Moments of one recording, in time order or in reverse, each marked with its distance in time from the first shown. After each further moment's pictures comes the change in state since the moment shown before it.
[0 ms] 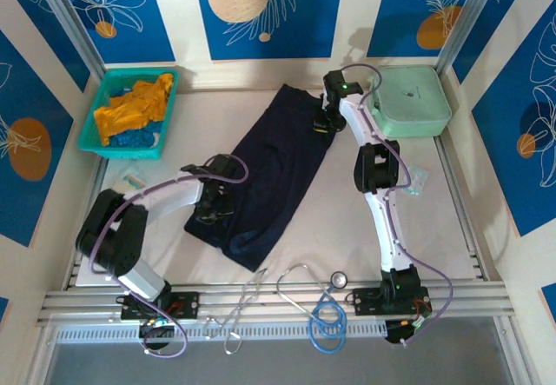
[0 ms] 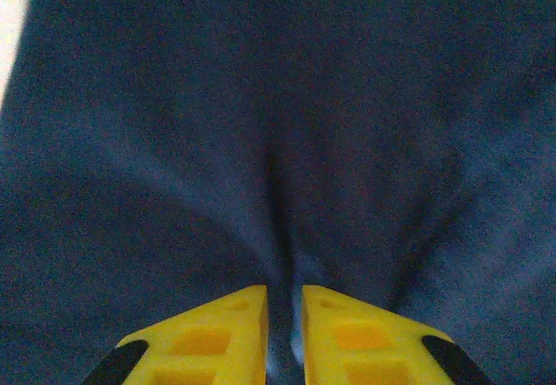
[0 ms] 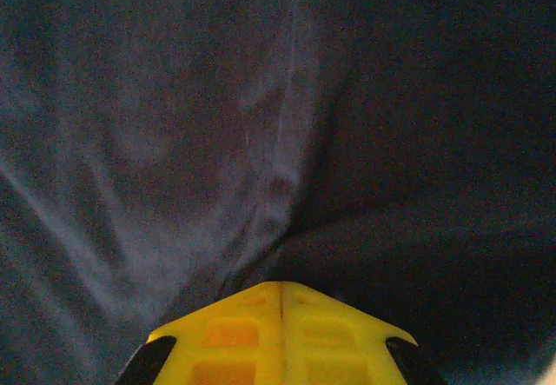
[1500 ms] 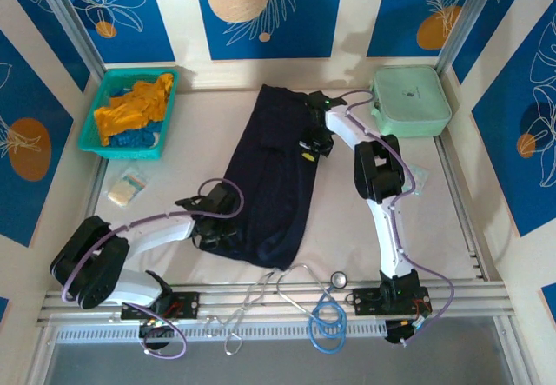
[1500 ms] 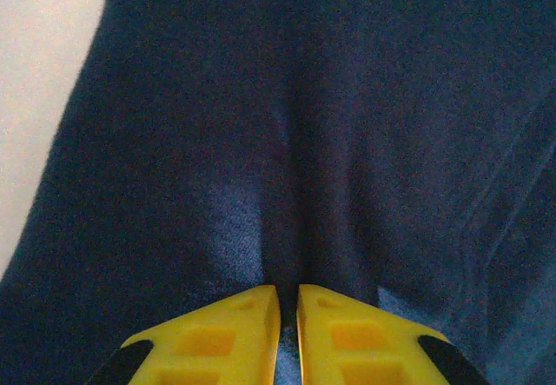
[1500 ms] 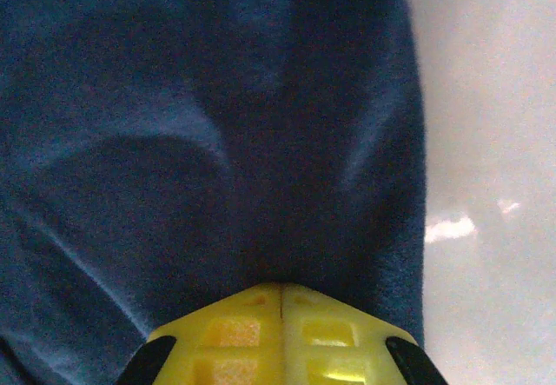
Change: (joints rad) left arm -0.182 -0.183 -0.325 0.304 0.002 -0.273; right arm 0.112 -0.281 -0.543 0.075 0.016 0.458
